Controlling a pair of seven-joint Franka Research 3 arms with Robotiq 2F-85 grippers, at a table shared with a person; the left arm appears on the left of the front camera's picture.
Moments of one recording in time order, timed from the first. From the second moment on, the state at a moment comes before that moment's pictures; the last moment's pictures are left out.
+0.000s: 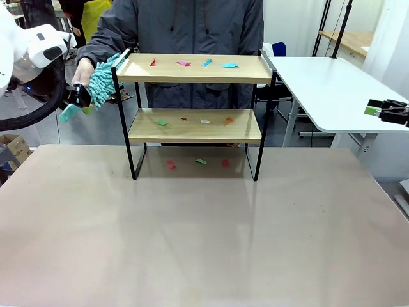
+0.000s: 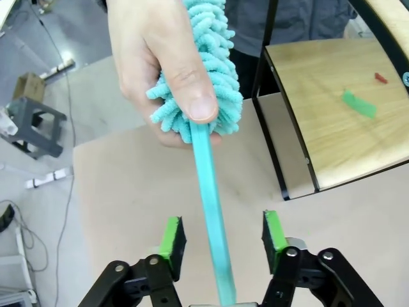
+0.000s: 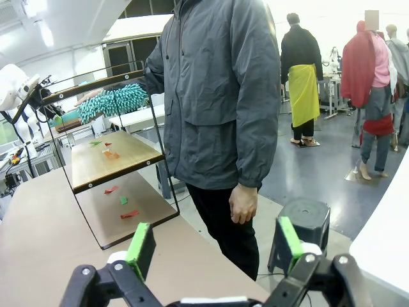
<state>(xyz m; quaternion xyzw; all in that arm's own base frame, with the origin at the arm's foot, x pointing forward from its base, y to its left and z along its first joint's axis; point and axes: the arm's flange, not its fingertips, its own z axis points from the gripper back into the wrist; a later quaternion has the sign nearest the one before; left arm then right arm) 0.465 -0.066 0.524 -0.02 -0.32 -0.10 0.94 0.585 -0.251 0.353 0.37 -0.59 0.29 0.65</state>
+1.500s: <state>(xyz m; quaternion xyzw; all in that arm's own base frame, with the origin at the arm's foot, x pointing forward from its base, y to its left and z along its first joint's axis) 0.460 -0.067 0.525 0.00 -0.30 -0.06 0.95 0.585 -0.251 0.353 0.37 -0.59 0.29 0.65</state>
